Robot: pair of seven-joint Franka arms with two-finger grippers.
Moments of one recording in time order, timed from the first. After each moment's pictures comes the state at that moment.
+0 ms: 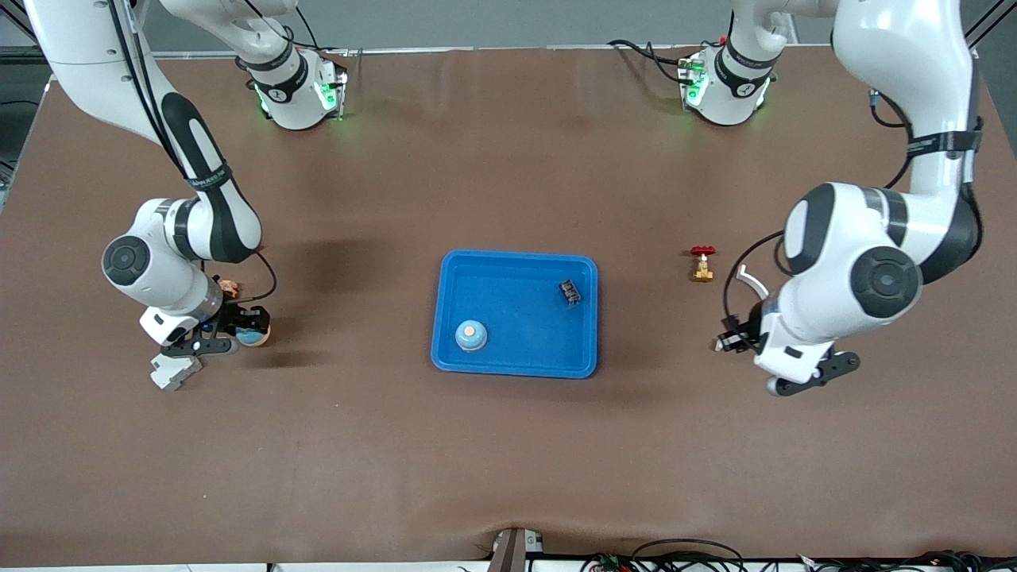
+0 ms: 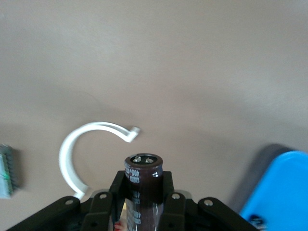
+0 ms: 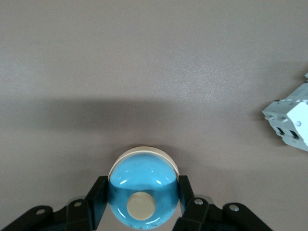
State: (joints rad) left arm -0.22 0.46 0.04 -1.55 -0.02 1.91 -0.45; right arm 0.06 0.46 -0.09 -2.11 0.06 2.60 -0.14
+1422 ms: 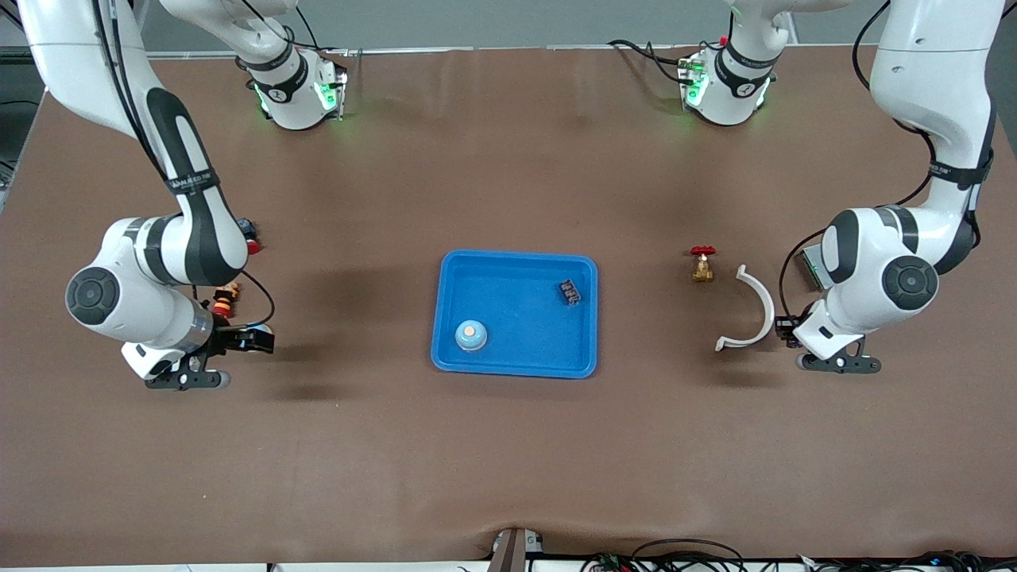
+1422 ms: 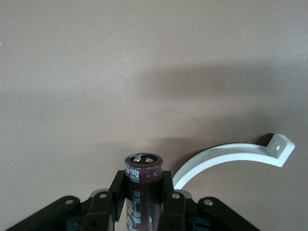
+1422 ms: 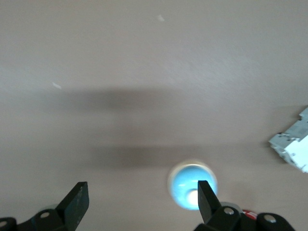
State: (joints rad) left arm -0.02 0.49 0.04 -1.94 0.09 2.39 0.04; right arm 0.11 0.48 -0.05 -1.74 0.08 2.21 0.05
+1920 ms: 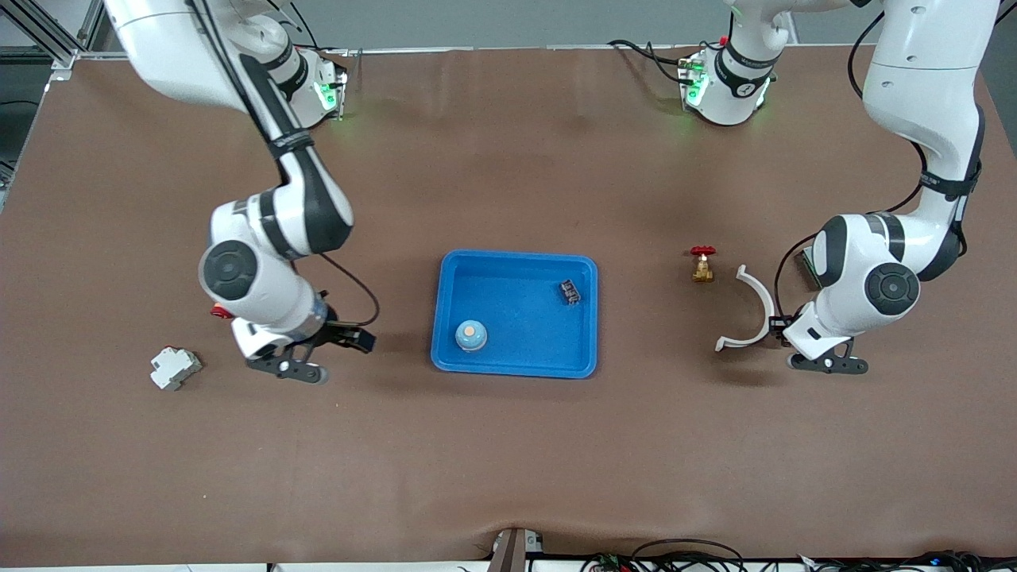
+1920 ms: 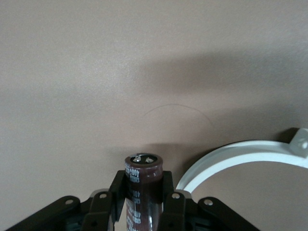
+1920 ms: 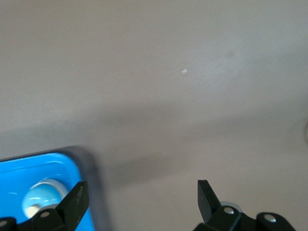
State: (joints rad) left arm -0.02 0.53 0.04 -1.94 0.13 2.40 0.04; right arm 0.39 0.52 -0.04 -1.66 0.08 2.21 0.58
